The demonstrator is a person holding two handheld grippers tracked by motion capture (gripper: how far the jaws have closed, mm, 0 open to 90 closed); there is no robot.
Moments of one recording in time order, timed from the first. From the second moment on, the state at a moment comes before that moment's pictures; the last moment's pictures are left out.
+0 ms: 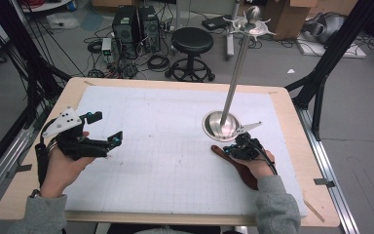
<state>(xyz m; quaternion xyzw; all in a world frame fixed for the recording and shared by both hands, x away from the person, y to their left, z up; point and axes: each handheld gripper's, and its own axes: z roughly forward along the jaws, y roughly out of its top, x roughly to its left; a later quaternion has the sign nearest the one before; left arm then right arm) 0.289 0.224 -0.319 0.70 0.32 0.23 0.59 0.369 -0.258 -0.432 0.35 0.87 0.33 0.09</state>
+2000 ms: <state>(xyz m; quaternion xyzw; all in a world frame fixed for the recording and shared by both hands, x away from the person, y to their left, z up) 0.302 0.209 -0.324 0.72 0.32 0.21 0.59 0.327 -0.275 -0.373 0.22 0.89 0.38 0.11</state>
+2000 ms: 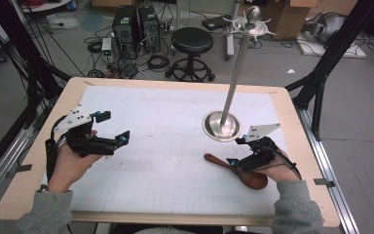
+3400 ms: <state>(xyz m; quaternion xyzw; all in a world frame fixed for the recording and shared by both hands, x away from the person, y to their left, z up) 0.302 0.201 -0.325 0.72 0.31 0.19 0.59 0.333 -0.271 -0.400 0.23 0.94 0.26 0.05</state>
